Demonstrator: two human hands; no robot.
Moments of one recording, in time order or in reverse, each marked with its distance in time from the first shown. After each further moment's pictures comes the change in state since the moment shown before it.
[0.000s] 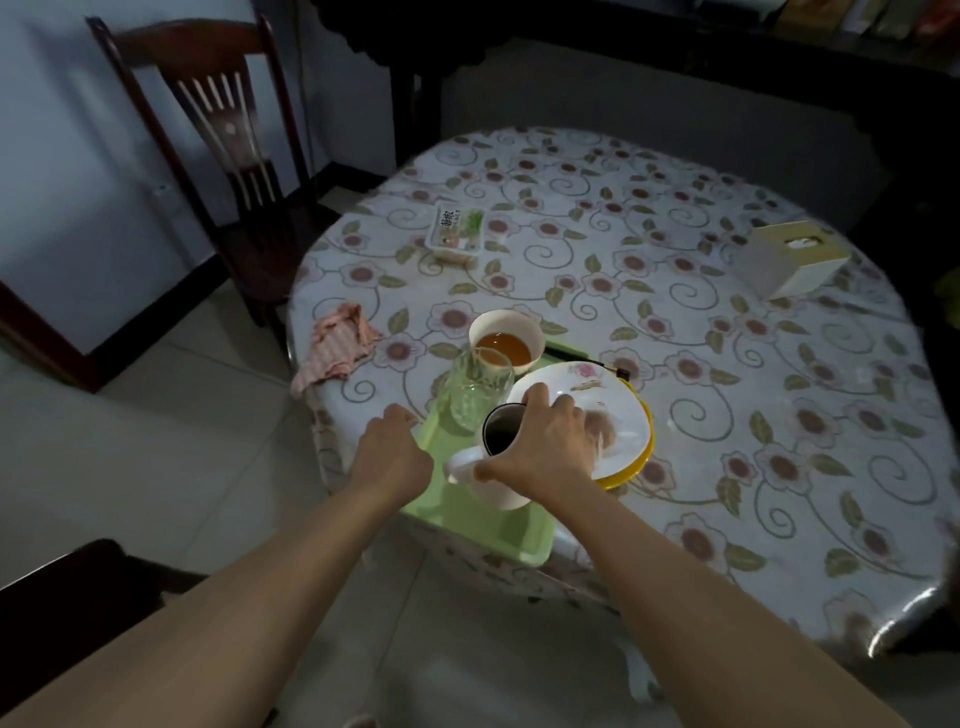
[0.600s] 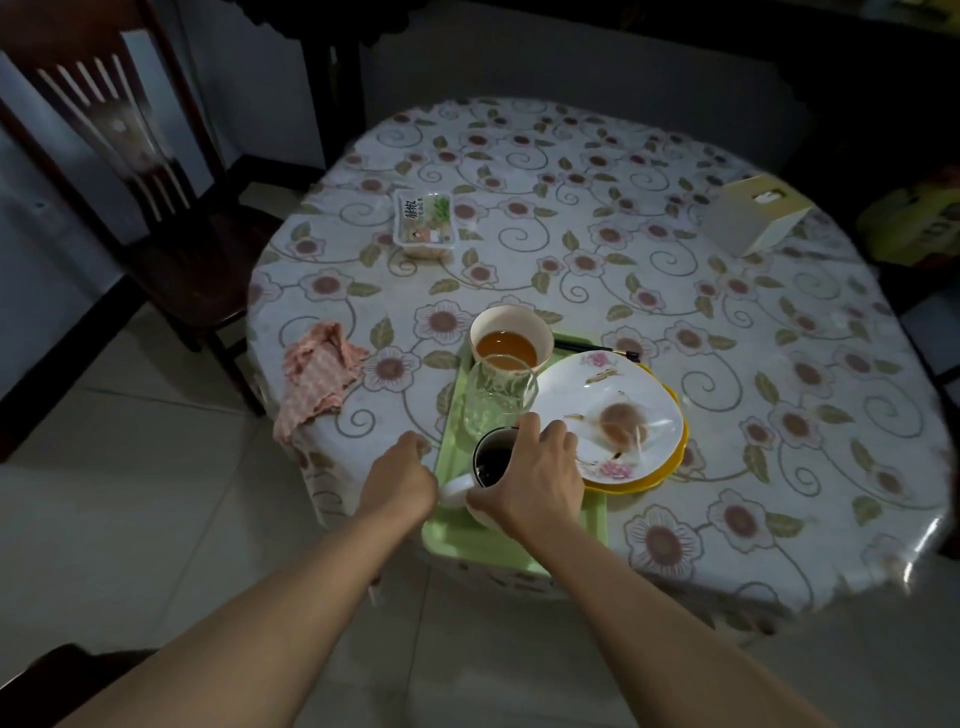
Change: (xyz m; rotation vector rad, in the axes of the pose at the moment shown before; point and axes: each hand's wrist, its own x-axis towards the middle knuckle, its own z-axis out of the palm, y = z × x) left_hand 0.071 -0.041 0.005 0.018 -0.126 0.089; right_hand 0.017 -0.048 0.069 0.062 0.116 0.200
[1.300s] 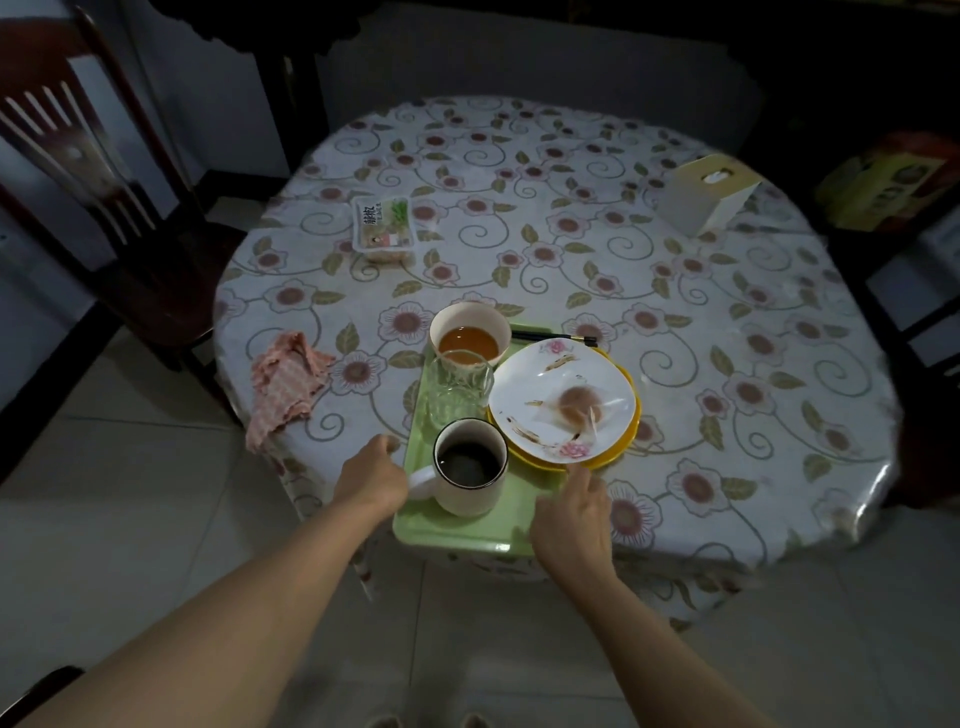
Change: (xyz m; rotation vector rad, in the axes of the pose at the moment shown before) left_hand -0.006 0.016 0.002 0.062 -0.043 -0.091; right_hand -0.048 0.069 -0.018 0.337 -0.056 0.298
